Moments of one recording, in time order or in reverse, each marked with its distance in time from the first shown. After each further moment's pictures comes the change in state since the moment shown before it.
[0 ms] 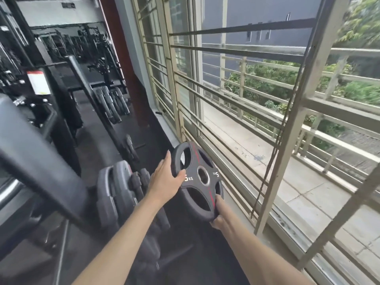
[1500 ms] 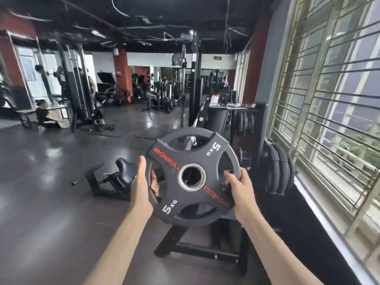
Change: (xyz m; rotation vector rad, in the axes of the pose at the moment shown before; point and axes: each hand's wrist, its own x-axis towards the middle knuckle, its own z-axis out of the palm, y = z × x) left_hand -0.693 -0.206 -0.317 -1.320 0.875 -0.298; right_hand -0.605 0.408 0.058 -0.512 -0.639 -0.732
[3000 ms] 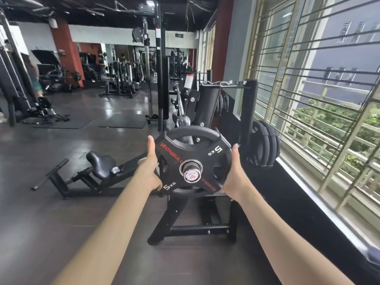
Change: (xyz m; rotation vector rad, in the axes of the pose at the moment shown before) left_hand 0.083 0.041 -0.026 0.409 -0.052 -0.462; right_hand 0.024 0.058 0.078 0.303 0.054 0.475
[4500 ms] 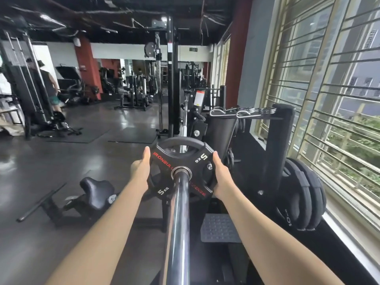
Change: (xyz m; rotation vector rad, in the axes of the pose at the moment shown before) left_hand 0.258 0.133 0.105 0.009 0.233 0.336; right_hand 0.348 -0.094 0.051 -0.127 0.066 -0.089
